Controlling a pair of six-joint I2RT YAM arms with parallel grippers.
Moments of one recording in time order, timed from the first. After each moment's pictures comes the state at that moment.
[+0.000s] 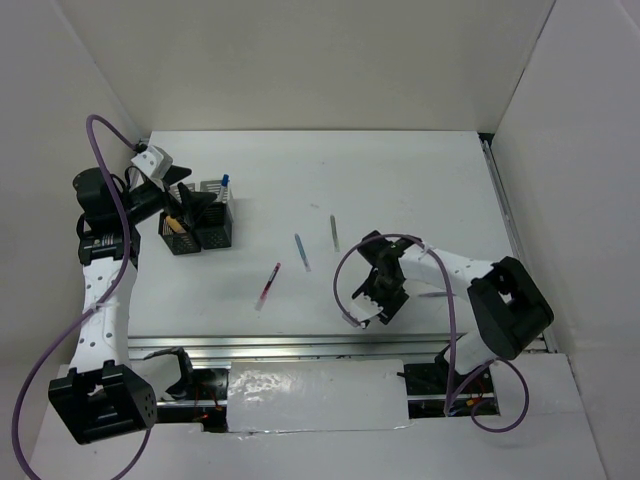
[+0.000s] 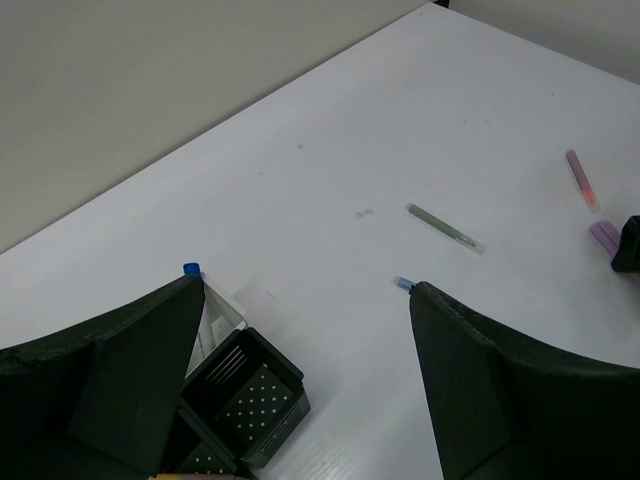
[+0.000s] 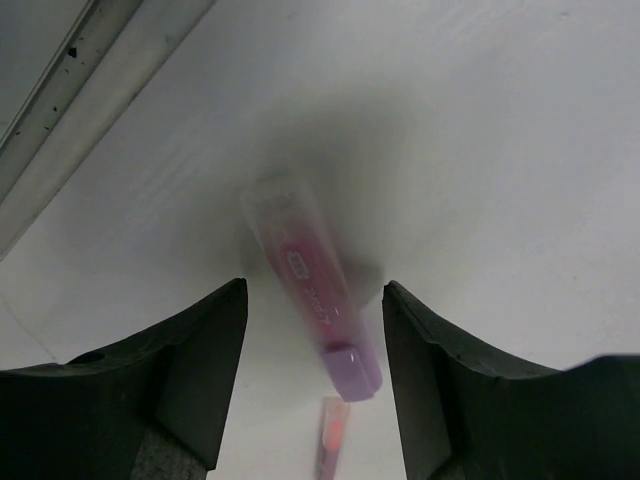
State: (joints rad) left arm 0.26 1.06 1.00 -0.07 0.98 0.18; right arm 0.62 1.50 0.83 -0.86 -0.21 -1.79
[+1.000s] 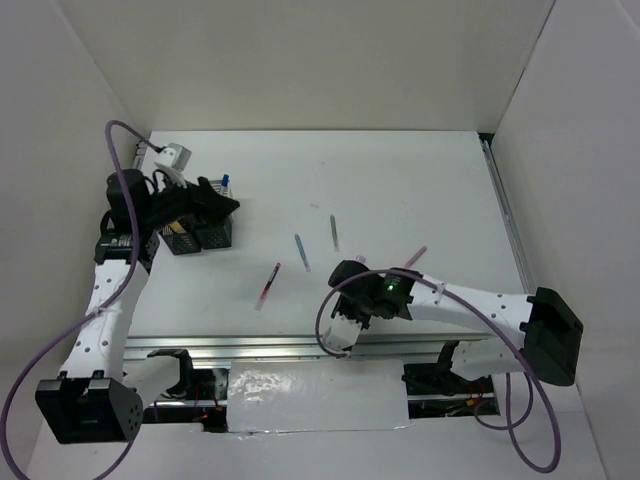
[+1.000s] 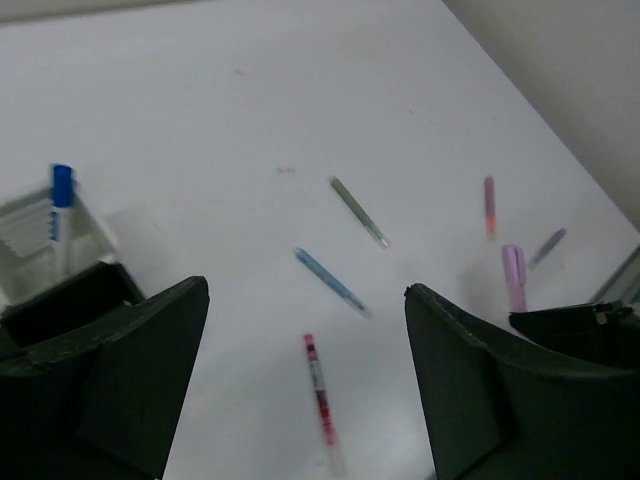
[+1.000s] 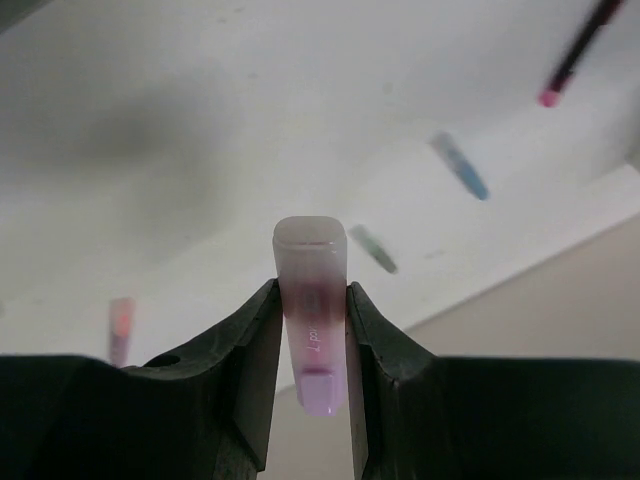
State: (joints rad) left arm 0.12 1.05 1.00 -0.22 0.76 -0.12; right arm 1.02 1.25 0.80 -0.69 0.08 -1.74
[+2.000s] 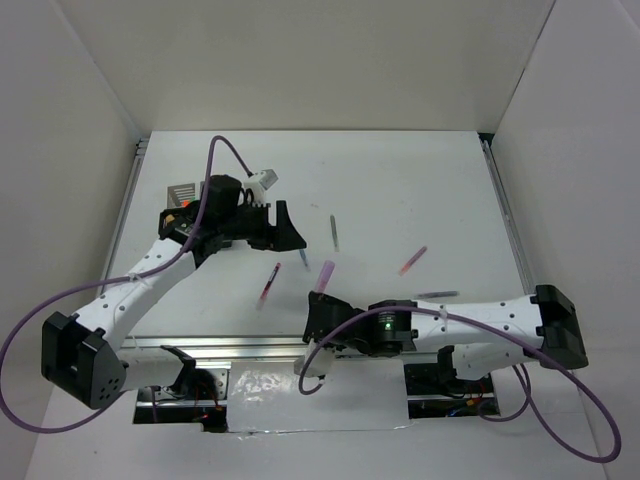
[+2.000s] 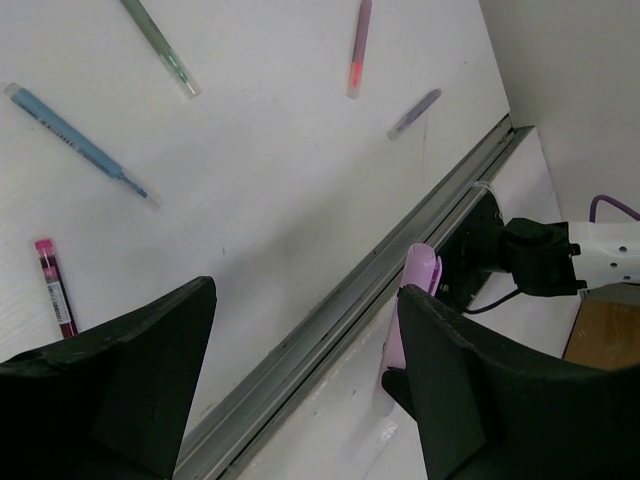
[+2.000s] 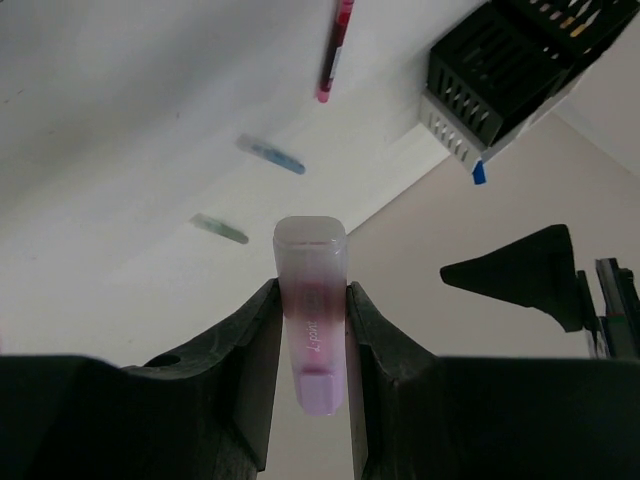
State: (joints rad) left arm -0.45 1.25 1.06 -0.42 0.52 -0.46; right arm 1.44 1.26 0.92 -0.54 0.41 -1.55
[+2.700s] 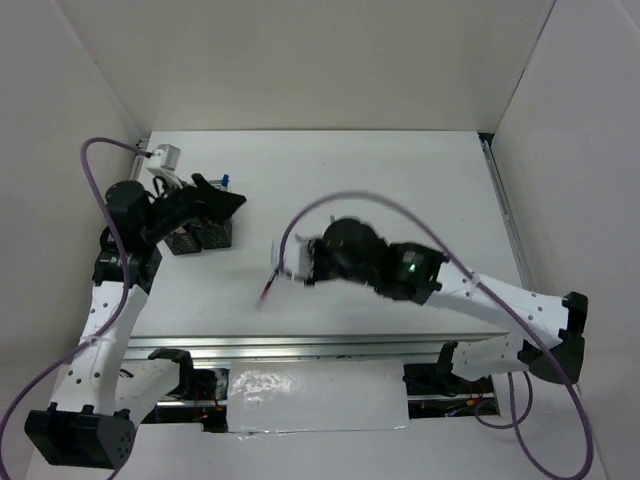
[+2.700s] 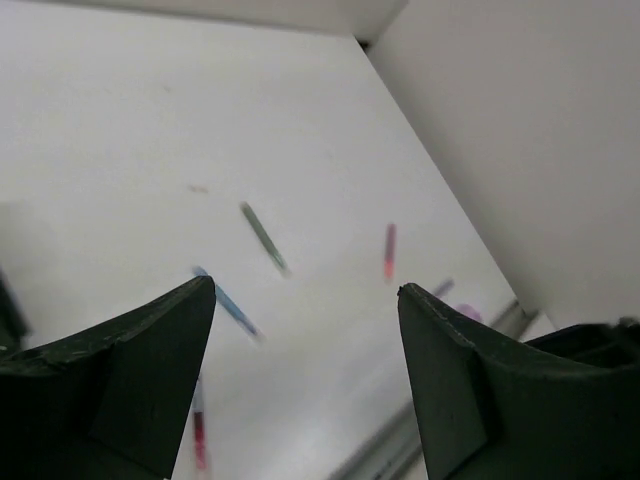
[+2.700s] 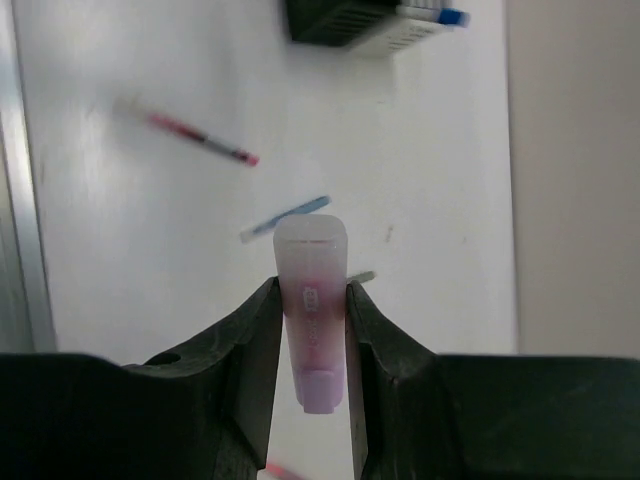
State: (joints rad) left arm -0.11 0.92 0.97 -0.21 0.58 -0.47; right arm 1.22 1.24 1.21 -0.55 0.20 -0.81
